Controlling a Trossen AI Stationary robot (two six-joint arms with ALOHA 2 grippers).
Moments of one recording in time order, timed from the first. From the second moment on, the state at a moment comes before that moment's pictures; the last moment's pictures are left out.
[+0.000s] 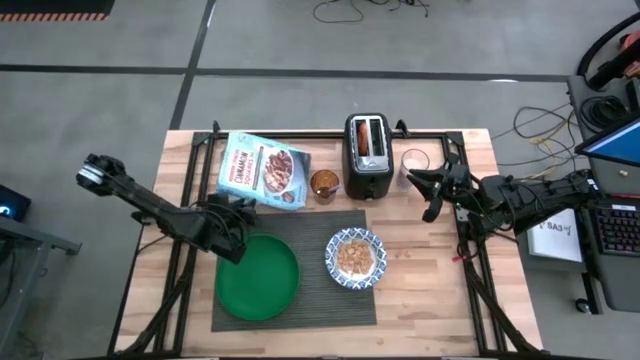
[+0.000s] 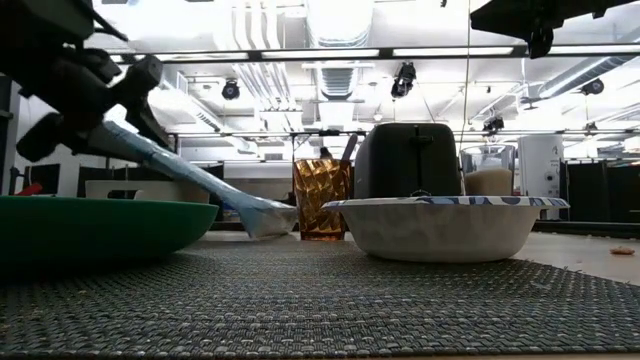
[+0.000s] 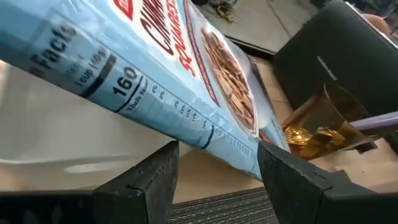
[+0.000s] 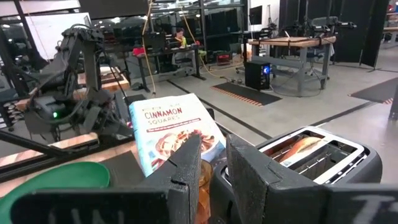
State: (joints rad) left arm -0.45 1.13 0.55 -0.81 -1.07 -1.96; right arm 0.18 0.60 0.51 -0.02 0.62 0.11
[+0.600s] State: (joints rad) left arm -0.39 1.04 0.48 -0.94 -1.08 -2.12; right arm 0.18 0.60 0.50 -0.05 0.62 0.11
